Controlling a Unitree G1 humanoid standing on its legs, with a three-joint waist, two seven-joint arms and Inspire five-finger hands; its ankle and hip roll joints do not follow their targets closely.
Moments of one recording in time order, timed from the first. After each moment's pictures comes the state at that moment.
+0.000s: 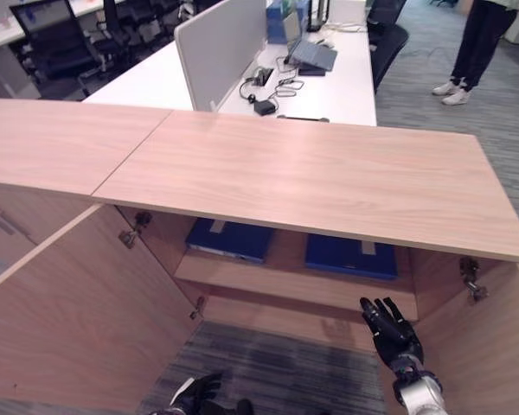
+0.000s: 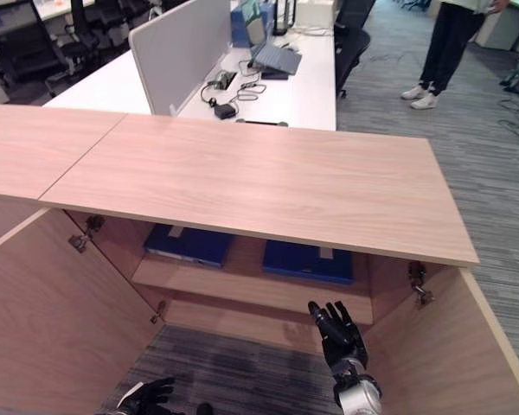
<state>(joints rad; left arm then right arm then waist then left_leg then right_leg) 0.10 0.33 -0.31 1.03 -0.07 -0.15 -0.10 0.24 -0.30 0.13 0.39 1.14 -0.14 0.03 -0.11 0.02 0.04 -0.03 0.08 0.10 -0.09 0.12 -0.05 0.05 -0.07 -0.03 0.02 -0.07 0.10</state>
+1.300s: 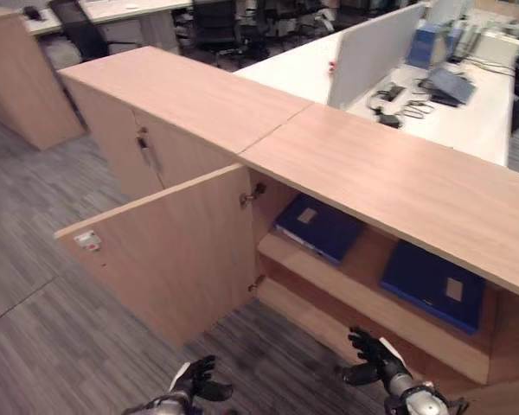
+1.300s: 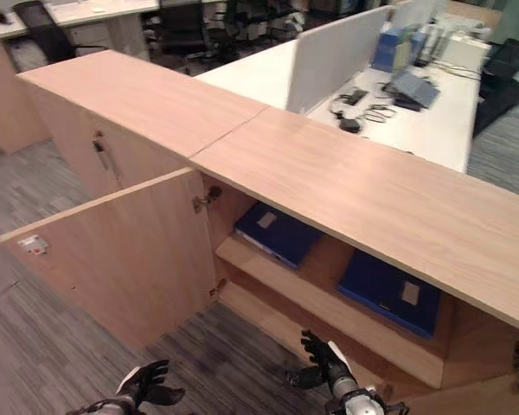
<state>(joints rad) -0.03 0.25 -0.32 1.02 -0.08 -0.15 -0.01 0.15 -0.40 0.35 0.62 0.20 -0.10 0.02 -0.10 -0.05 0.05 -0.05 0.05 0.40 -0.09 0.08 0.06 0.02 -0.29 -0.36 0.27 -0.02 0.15</state>
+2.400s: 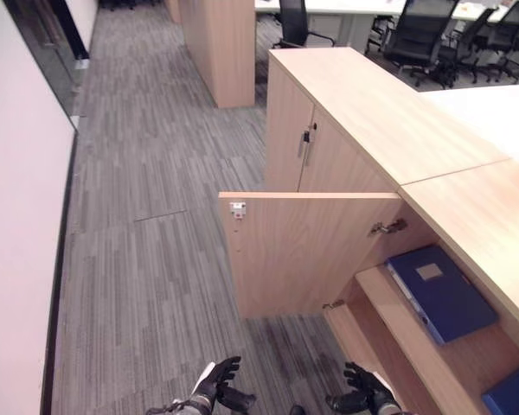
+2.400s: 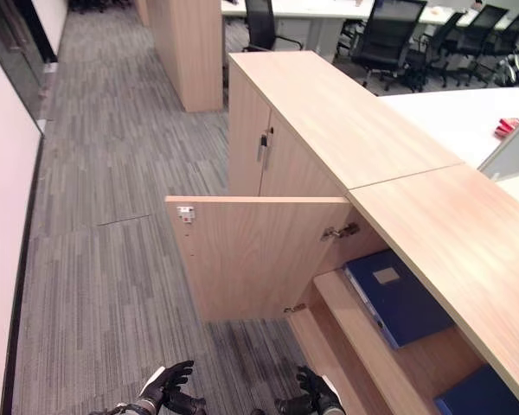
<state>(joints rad) 0.08 0.25 -0.36 0.91 -0.04 -0.18 0.04 0.17 -0.26 0.35 0.84 0.26 -0.15 -0.02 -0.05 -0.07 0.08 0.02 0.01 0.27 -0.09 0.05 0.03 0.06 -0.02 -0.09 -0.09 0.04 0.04</state>
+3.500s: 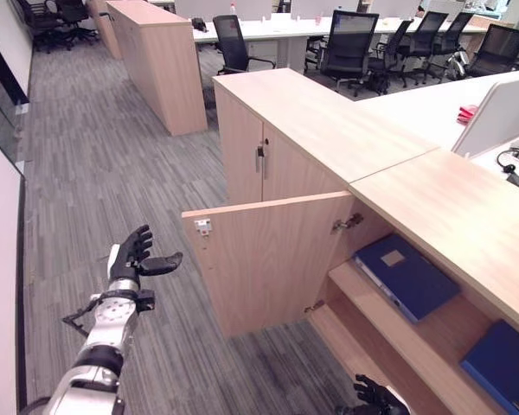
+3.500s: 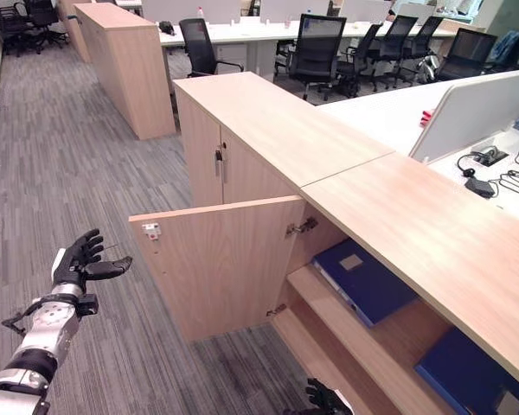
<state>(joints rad) -0.41 0.59 -0.14 0.93 -0.43 -0.24 0.08 0.26 -0.33 0.30 0.75 0.27 -0.14 0.06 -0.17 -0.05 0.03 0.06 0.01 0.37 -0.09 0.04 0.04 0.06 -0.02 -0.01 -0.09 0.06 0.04</state>
